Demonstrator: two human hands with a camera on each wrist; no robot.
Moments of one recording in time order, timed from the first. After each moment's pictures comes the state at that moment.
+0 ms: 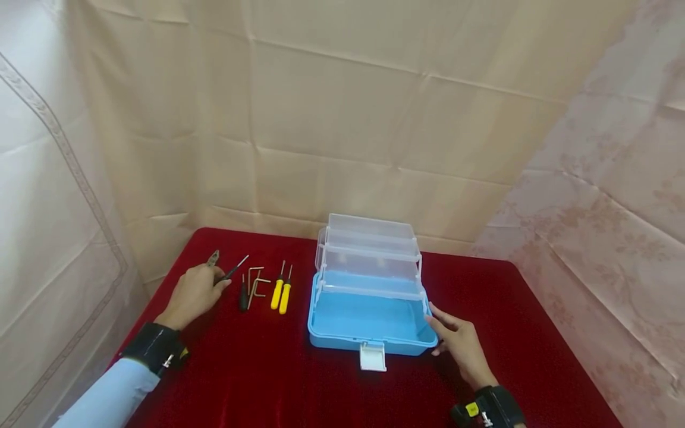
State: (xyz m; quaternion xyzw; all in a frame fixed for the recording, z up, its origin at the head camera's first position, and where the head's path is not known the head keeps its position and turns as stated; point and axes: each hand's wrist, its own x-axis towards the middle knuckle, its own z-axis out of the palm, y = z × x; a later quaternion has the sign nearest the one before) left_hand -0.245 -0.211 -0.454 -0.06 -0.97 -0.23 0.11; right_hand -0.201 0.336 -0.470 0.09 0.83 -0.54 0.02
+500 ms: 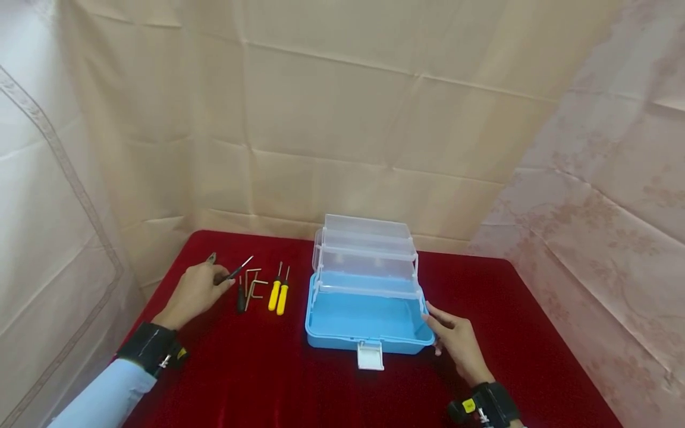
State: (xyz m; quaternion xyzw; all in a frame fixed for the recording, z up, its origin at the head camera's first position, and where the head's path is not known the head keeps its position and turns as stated) left_hand -0.245 -0.202 -0.442 -0.08 -0.96 -0.25 0.09; right_hand -0.199 0.336 -0.469 0.10 0.84 -0.54 0.01
